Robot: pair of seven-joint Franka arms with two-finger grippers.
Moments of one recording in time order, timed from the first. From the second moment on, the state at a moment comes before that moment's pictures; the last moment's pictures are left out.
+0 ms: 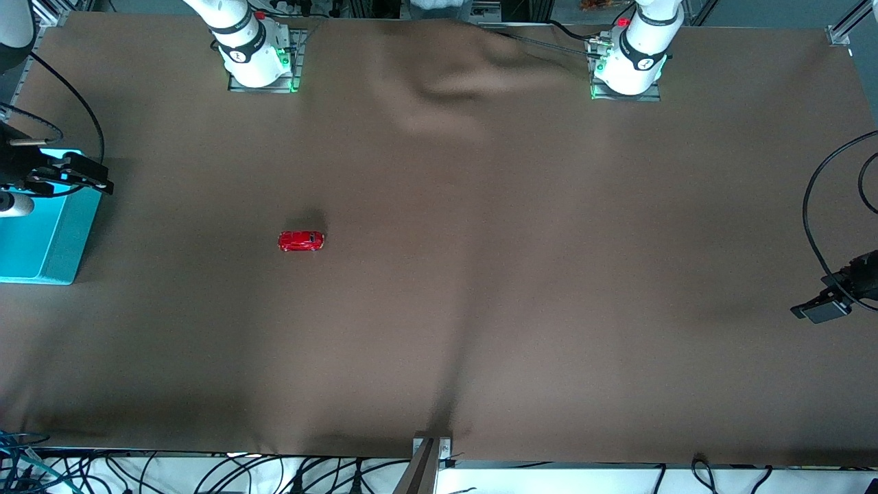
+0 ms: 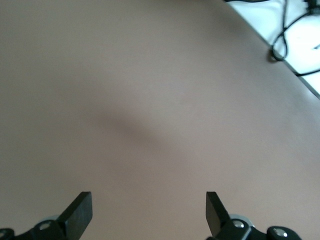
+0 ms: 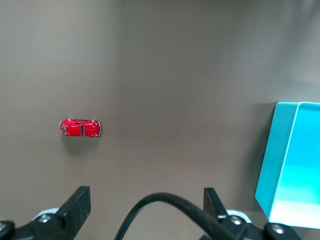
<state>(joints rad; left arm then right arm) 0.43 0.52 -0.30 -1.31 0.08 1.84 -0.49 -0.02 0.11 -0.03 -1.55 -0.01 1.61 -0.12</state>
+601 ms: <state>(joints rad) 0.41 0.39 -0.30 -1.29 0.08 1.80 -0.16 -0.02 0.11 -0.03 -1.55 -0.01 1.61 -0.12</state>
